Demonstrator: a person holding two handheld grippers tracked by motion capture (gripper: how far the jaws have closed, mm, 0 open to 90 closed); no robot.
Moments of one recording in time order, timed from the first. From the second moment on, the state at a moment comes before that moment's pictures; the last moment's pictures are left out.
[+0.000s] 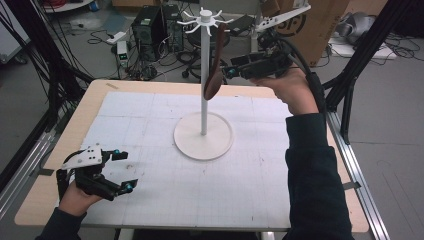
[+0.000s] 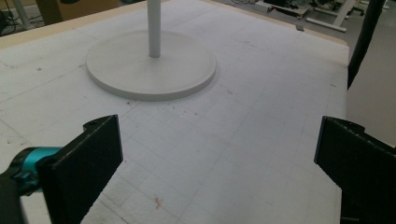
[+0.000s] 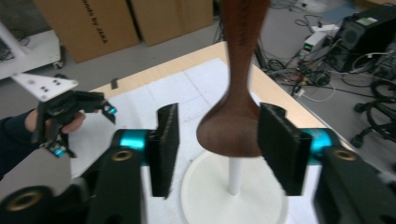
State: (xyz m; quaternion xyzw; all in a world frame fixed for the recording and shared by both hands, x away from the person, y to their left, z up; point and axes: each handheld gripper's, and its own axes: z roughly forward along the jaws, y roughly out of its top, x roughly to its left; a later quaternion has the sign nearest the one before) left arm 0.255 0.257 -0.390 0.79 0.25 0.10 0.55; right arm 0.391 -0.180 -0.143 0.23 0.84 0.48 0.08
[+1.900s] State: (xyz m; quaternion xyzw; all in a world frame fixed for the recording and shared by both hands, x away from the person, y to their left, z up) left arm 0.258 0.260 -0.386 0.77 0.25 0.09 0.58; right arm 0.315 -0.208 -0.255 0.17 0.84 0.52 0.07
